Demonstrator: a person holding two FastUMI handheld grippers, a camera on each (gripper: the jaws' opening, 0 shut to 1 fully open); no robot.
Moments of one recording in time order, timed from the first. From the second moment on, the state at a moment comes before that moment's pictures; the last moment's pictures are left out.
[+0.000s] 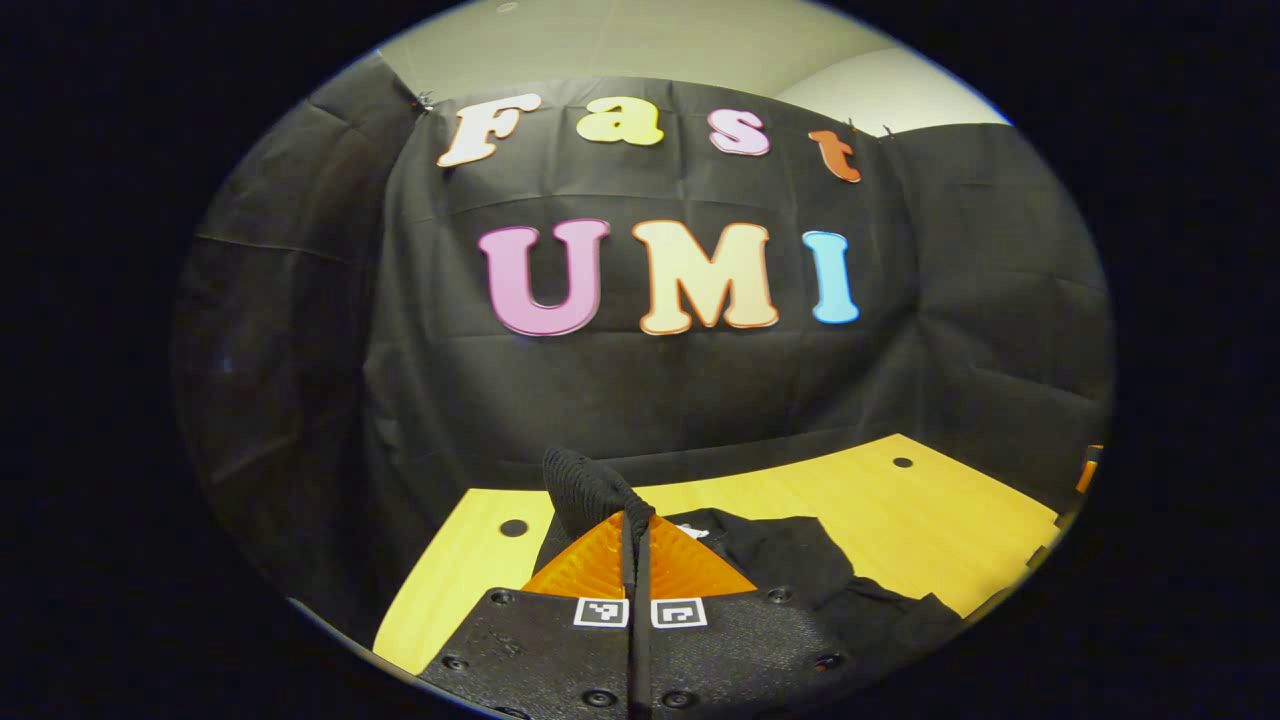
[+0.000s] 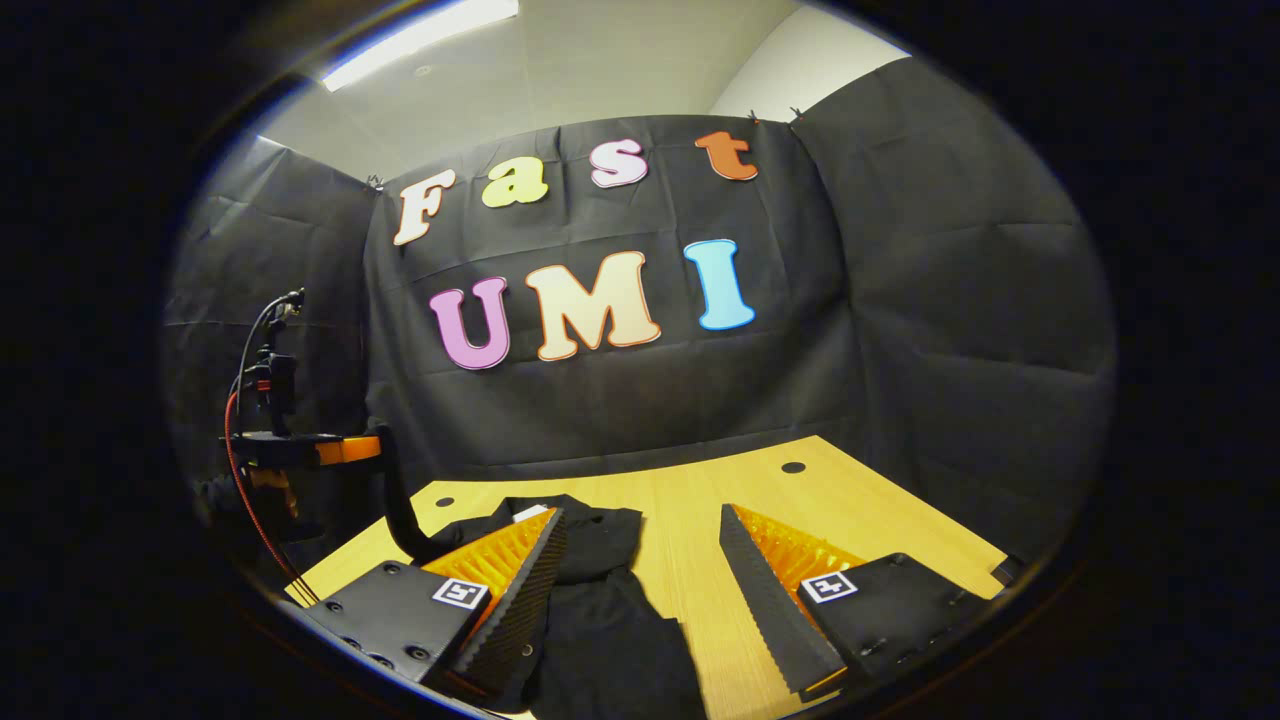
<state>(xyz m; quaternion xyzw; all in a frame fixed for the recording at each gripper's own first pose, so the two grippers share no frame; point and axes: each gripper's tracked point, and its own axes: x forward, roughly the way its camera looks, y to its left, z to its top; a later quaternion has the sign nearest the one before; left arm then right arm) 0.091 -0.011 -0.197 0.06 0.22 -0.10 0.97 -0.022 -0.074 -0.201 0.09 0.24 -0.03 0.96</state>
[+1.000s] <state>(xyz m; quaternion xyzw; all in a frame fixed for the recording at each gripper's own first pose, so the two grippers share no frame) 0.123 -0.176 -0.332 0.09 0.33 -0.26 0.90 -0.014 -0.114 -0.216 0.07 0.28 -0.13 0.95</state>
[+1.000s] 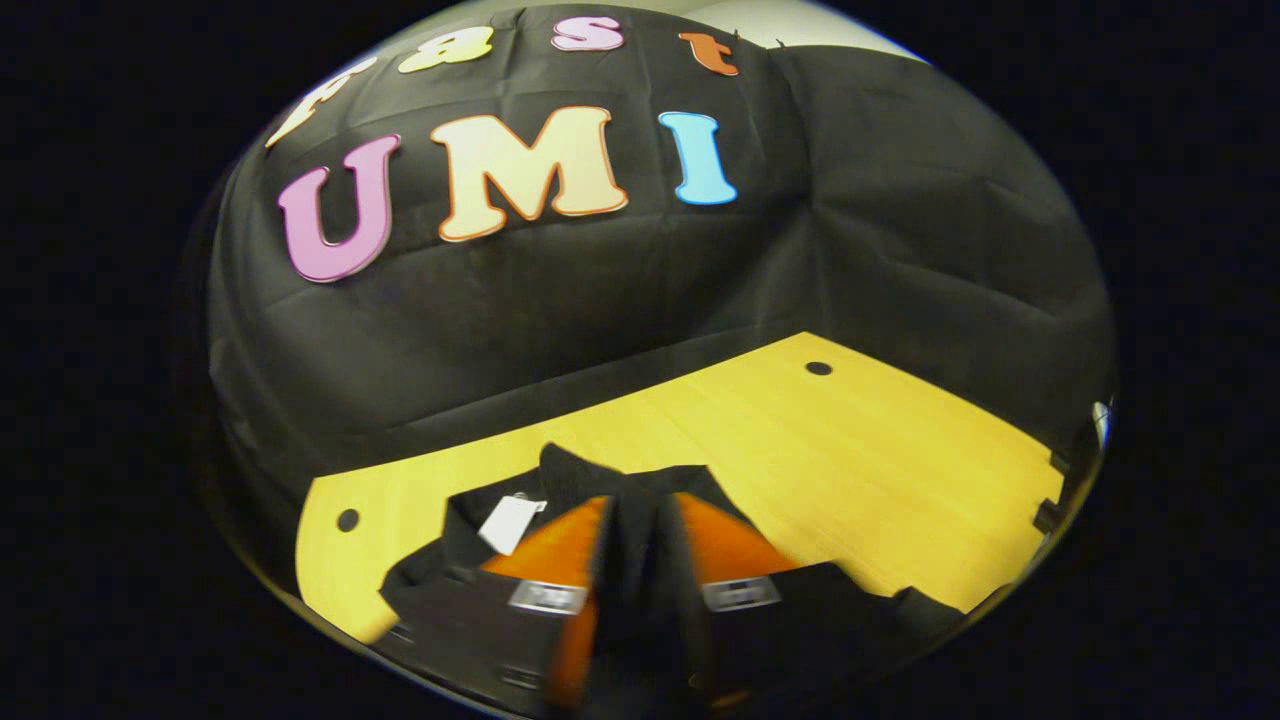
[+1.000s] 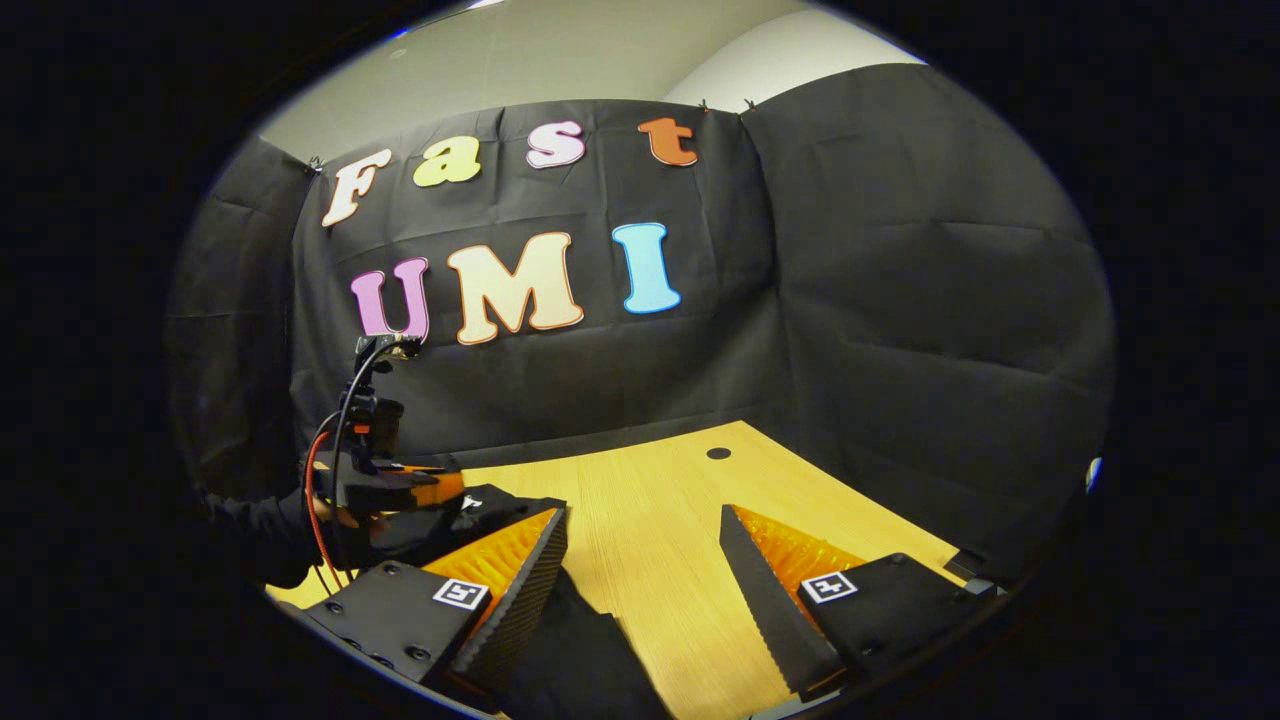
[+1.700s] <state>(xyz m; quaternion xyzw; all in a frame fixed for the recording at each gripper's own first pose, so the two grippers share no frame) 0.009 0.007 -0.208 0.08 0.25 -0.06 0.96 -0.025 -0.071 -0.230 0.05 0.30 0.01 0.95</state>
